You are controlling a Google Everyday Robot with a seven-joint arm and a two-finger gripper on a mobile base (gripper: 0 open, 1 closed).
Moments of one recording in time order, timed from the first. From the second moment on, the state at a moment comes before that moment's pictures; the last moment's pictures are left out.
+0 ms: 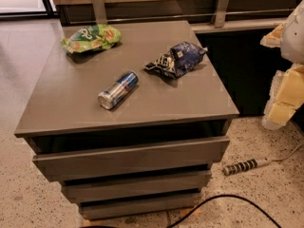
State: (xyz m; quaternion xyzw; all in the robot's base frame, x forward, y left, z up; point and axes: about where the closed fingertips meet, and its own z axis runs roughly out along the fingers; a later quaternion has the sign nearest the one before) arm 0.438 -0.216 0.977 -0.60 0.78 -0.04 0.16
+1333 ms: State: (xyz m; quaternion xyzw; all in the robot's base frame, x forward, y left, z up) arm 0.553 -0.236 0.961 -0.49 0.78 0.02 0.38
